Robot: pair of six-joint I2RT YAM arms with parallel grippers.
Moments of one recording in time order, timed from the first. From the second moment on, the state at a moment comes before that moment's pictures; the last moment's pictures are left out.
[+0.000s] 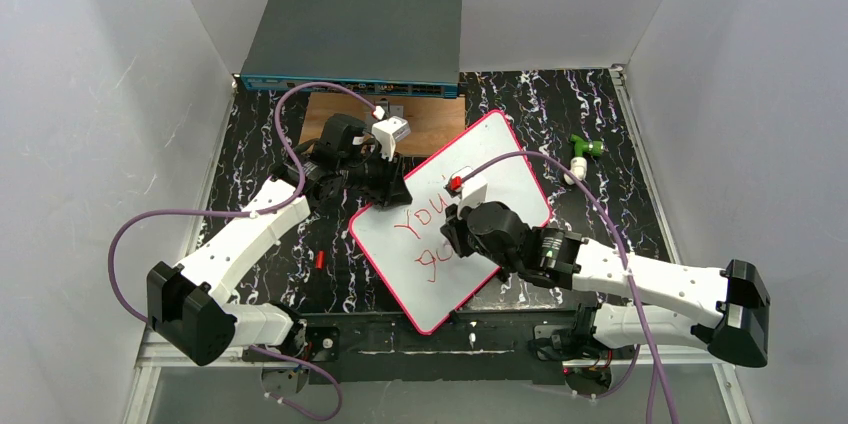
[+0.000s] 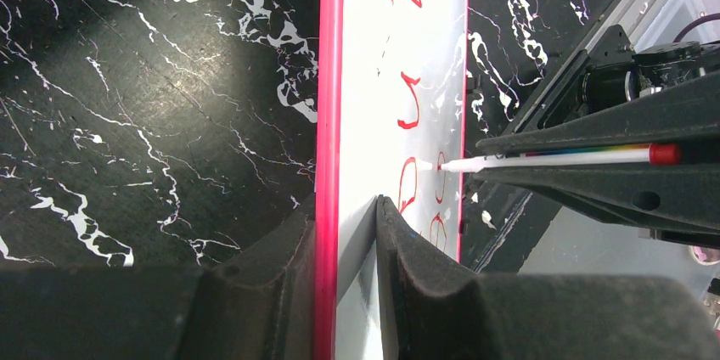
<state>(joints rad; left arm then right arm) -0.56 1.29 1.15 -0.66 0.42 -0.11 1.20 1.07 0.80 -0.26 0.40 0.36</state>
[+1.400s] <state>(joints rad) -0.56 1.29 1.16 -0.66 0.42 -0.11 1.17 0.90 0.71 -0.25 0.46 0.49</state>
